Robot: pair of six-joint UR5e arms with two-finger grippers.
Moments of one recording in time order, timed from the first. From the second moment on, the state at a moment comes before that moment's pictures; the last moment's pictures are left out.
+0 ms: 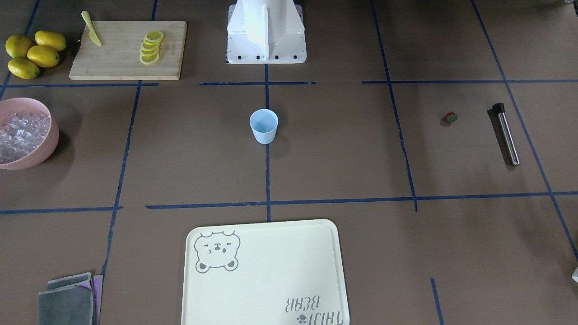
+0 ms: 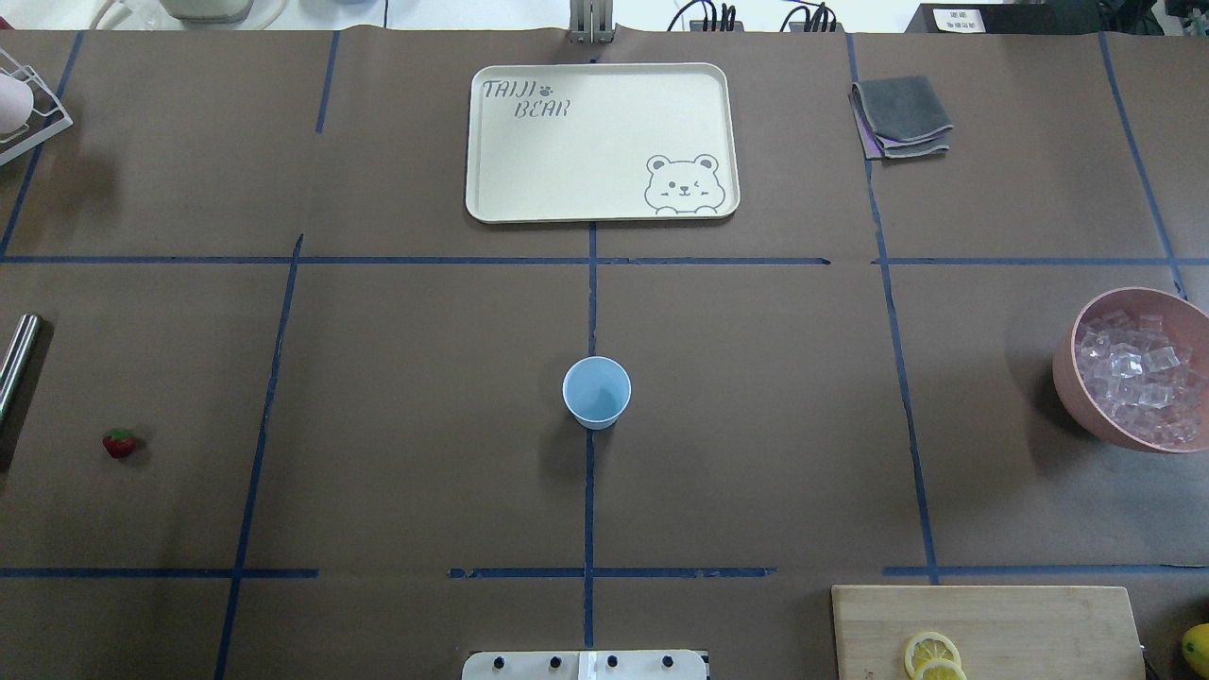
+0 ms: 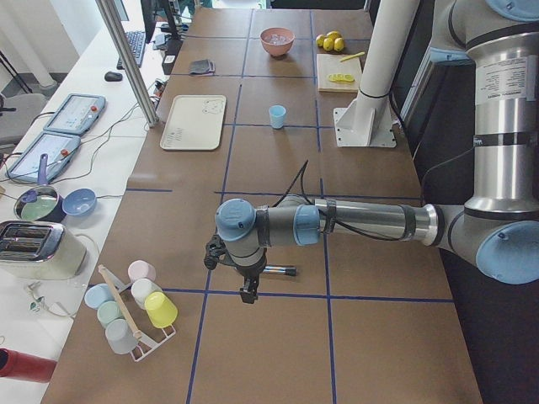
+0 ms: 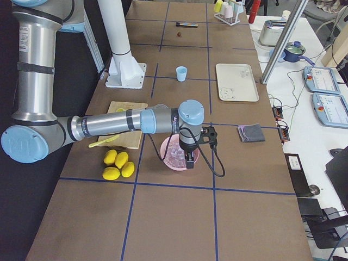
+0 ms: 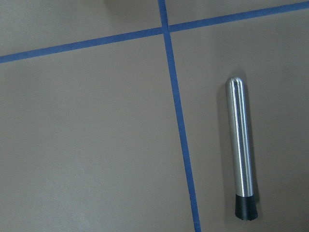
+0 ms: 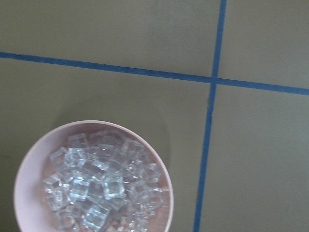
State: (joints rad) left arm -1.55 -1.47 -1.72 -1.42 -2.34 0.23; right arm 1.47 -1.69 1.91 -1.67 2.36 0.05
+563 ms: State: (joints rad) left arm -1.55 -1.47 -1.72 -1.42 -2.34 0.23; right arm 1.25 -1.70 1.99 -1.45 2.30 0.52
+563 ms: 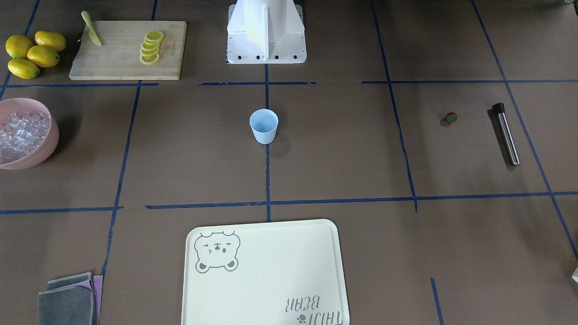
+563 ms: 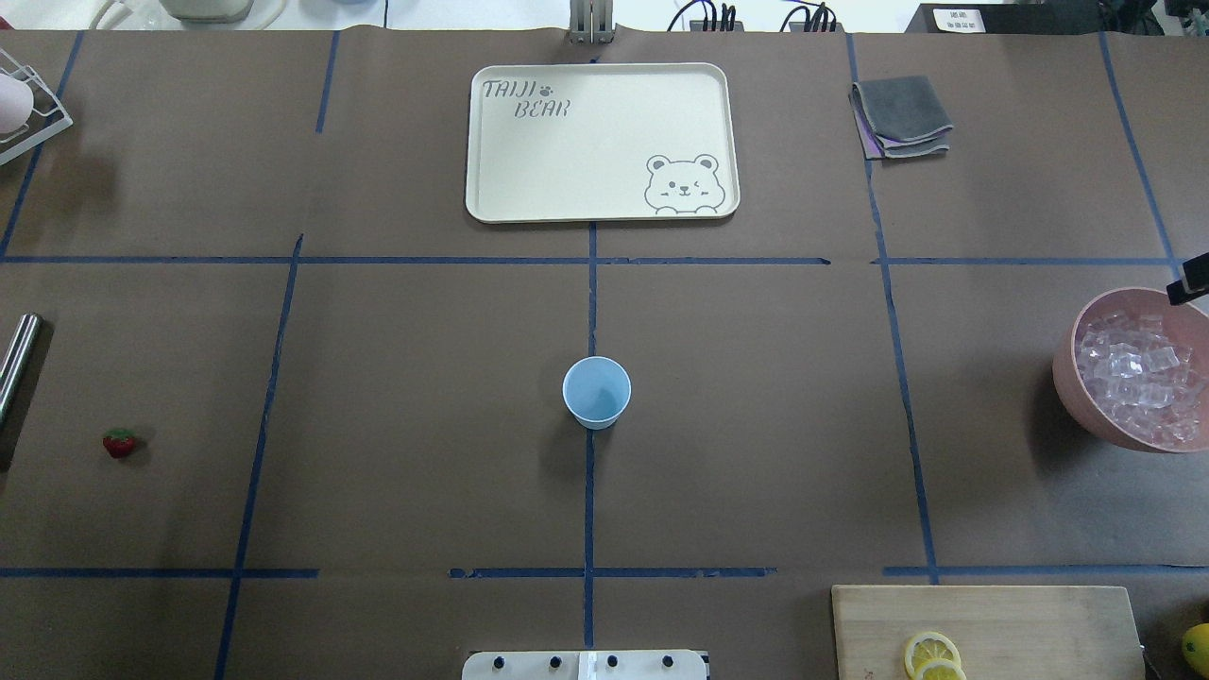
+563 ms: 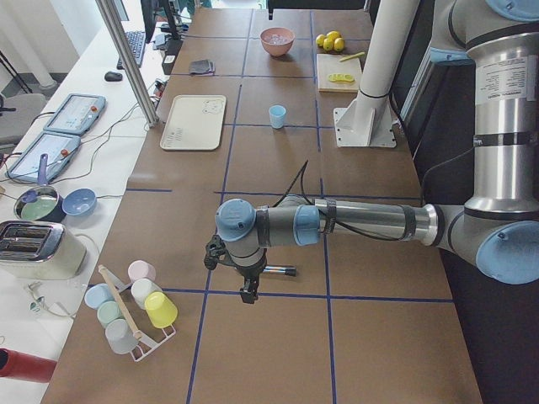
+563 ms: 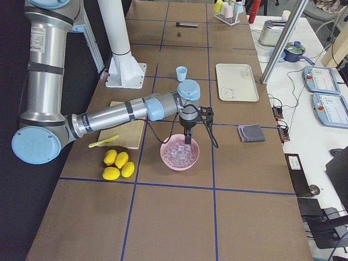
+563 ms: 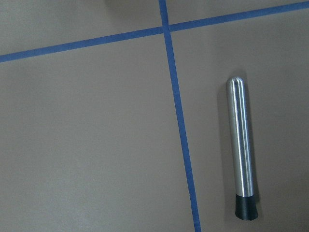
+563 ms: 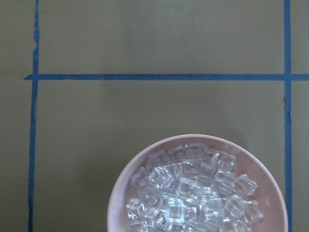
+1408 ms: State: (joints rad) left arm -1.55 -1.47 -1.72 -1.42 -2.34 0.23; right arm 1.07 -1.74 1.90 -1.23 2.16 0.75
